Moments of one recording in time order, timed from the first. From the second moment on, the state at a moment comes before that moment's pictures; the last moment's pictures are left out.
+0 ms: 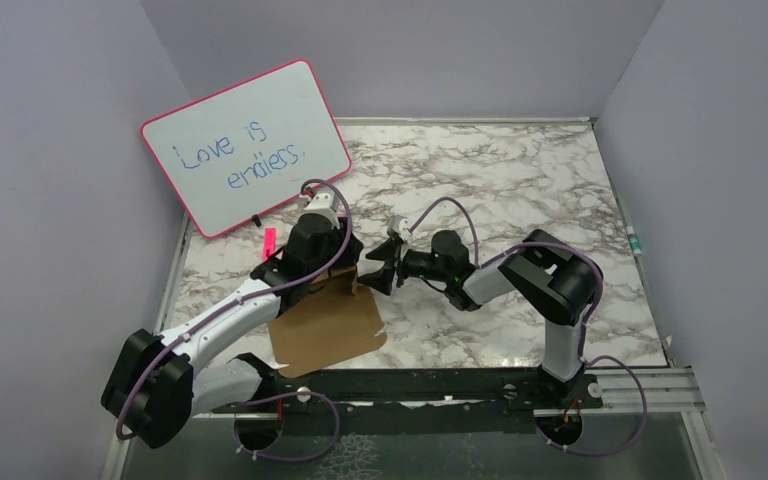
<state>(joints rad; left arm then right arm) -0.59 1.12 0.61 0.02 -0.07 -0.53 0.79 1.91 0.68 1.16 -0.56 0.08</state>
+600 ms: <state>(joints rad) -0.59 1.00 0.78 -0.28 -0.23 -0.47 0.79 1.94 0.68 1.22 -0.55 0.08</state>
